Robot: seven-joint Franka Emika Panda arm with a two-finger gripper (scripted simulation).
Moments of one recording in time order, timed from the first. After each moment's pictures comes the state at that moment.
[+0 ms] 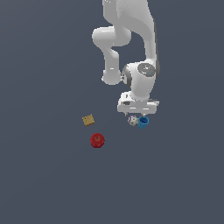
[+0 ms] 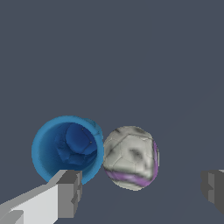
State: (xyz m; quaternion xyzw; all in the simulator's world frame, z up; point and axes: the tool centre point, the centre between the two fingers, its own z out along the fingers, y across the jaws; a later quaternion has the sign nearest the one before) arm -0.087 0.129 0.089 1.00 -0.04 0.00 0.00
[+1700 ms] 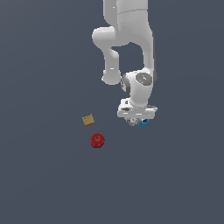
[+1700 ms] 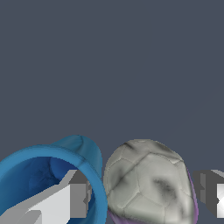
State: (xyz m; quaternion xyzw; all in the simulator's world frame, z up) arm -0.080 0.131 0.049 1.00 -0.04 0.01 0.00
